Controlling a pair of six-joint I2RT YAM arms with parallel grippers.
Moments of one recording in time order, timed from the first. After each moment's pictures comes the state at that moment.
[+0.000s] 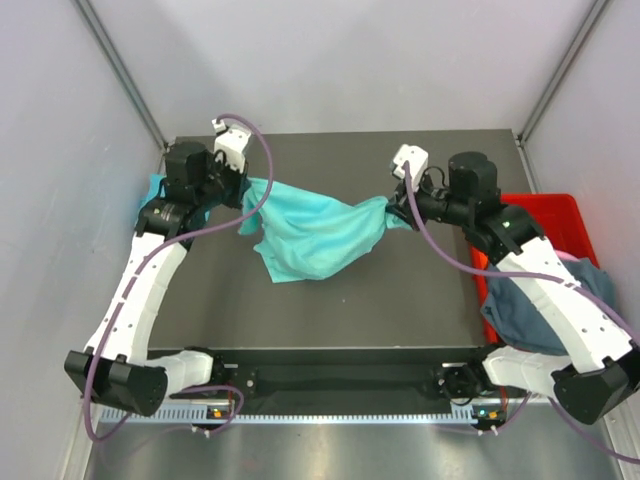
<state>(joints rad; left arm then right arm) -0.22 1.20 1.35 -0.55 0.20 0.20 0.51 1.14 1.28 -0.52 -0.40 -0.33</state>
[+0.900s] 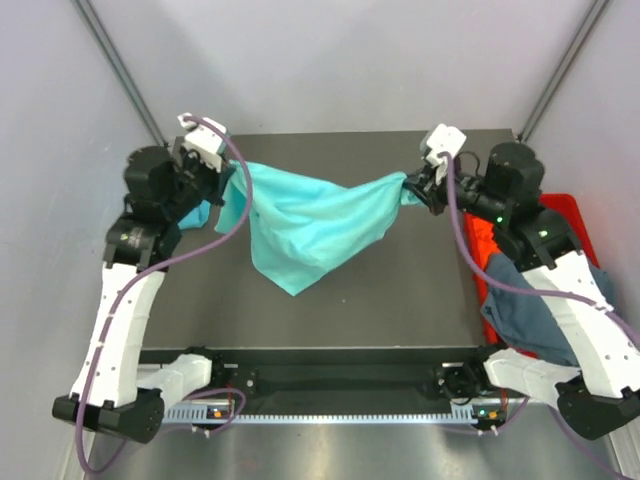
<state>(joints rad) -0.19 1.08 1.47 -0.60 0.26 0.24 0.45 1.08 1.43 -0.54 -0.42 -0.34</state>
